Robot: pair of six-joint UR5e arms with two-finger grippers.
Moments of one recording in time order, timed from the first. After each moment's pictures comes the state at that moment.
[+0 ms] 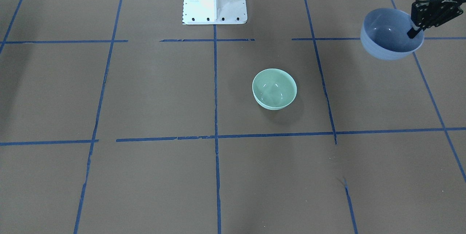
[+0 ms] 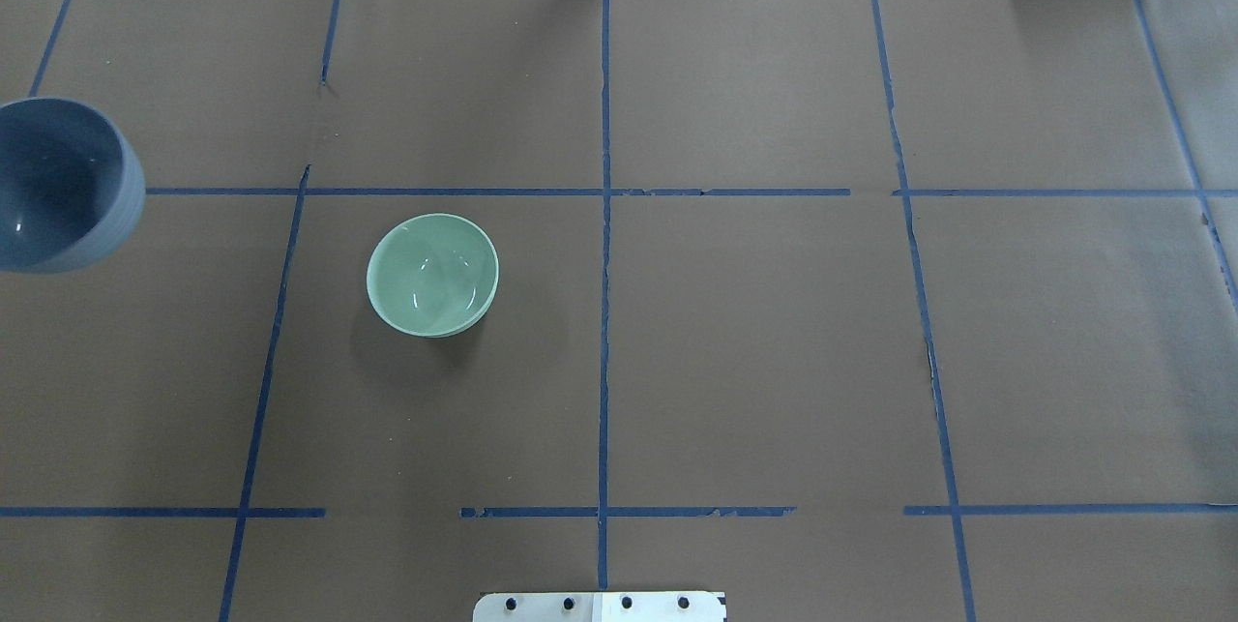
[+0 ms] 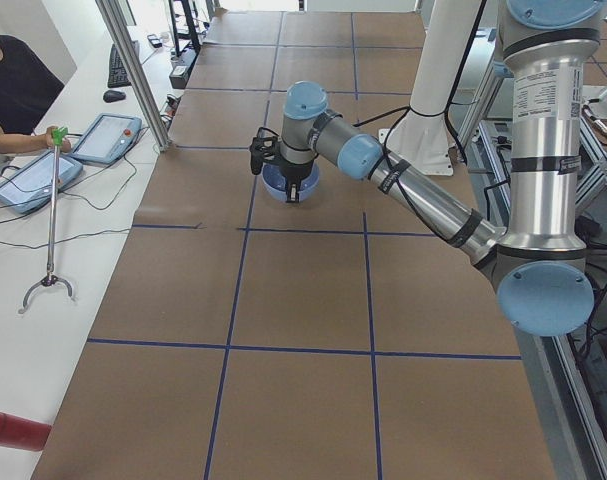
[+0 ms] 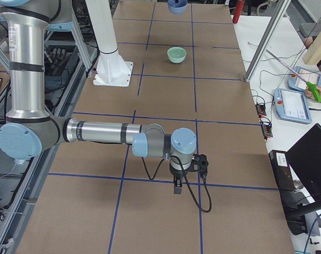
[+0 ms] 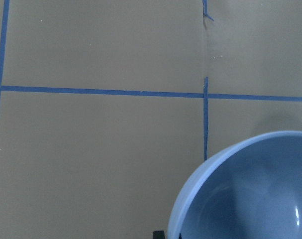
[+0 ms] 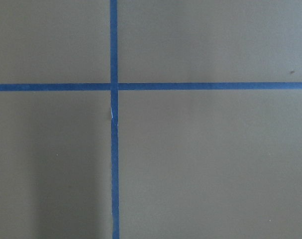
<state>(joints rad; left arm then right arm) -1.20 -1.56 -2.24 -1.54 -2.32 -0.77 1.58 -1.63 1.62 -1.55 2.27 0.03</state>
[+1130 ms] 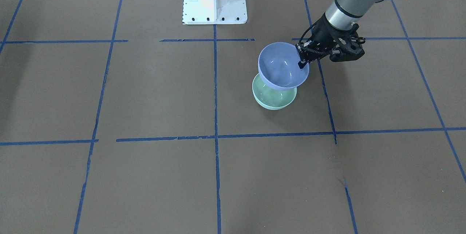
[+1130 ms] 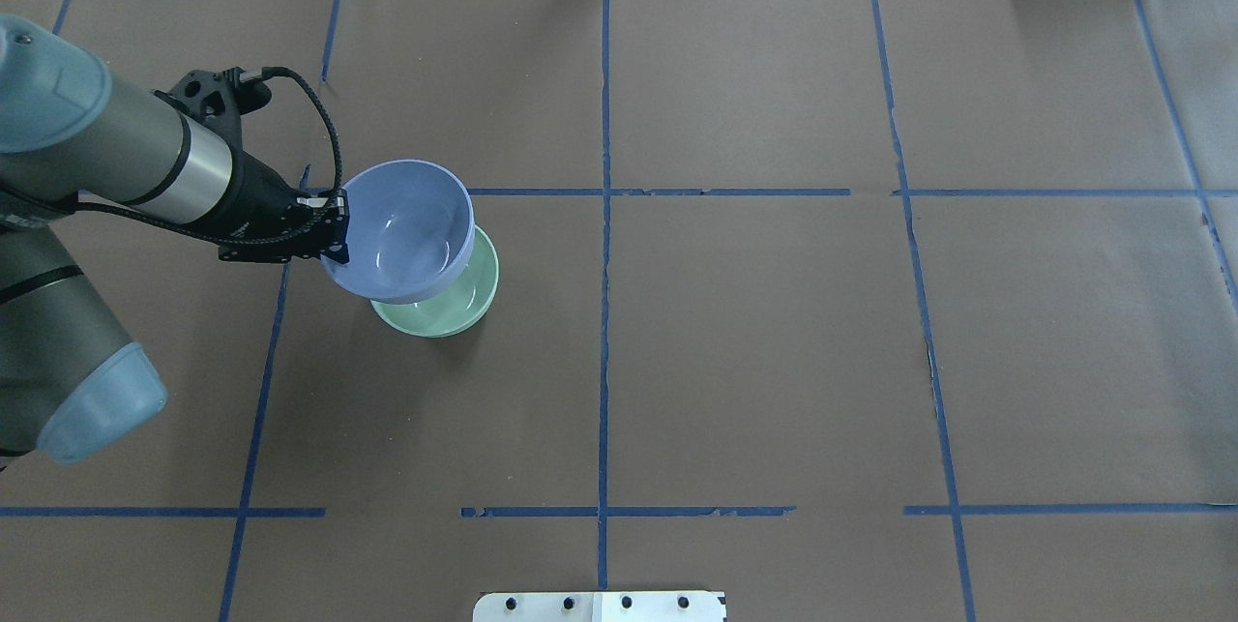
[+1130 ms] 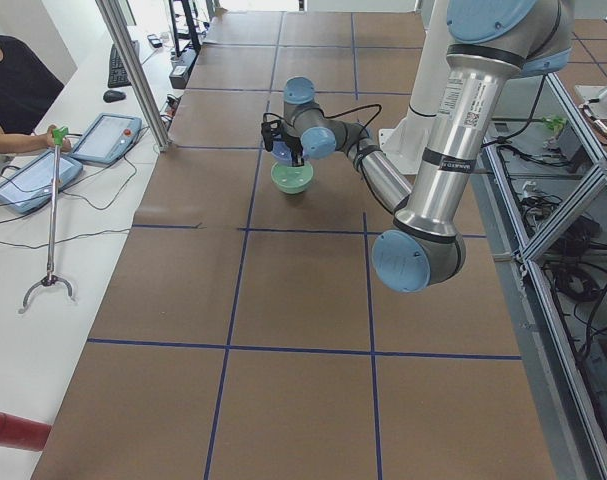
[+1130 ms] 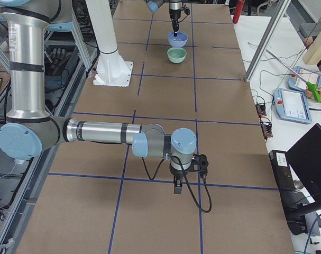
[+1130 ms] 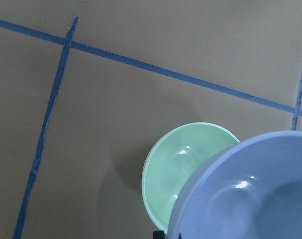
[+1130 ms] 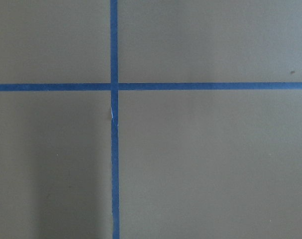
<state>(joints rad) -0.76 -1.87 -1.98 -1.77 -2.12 -1.35 1.58 -1.63 1.62 -1.55 2.28 0.03</state>
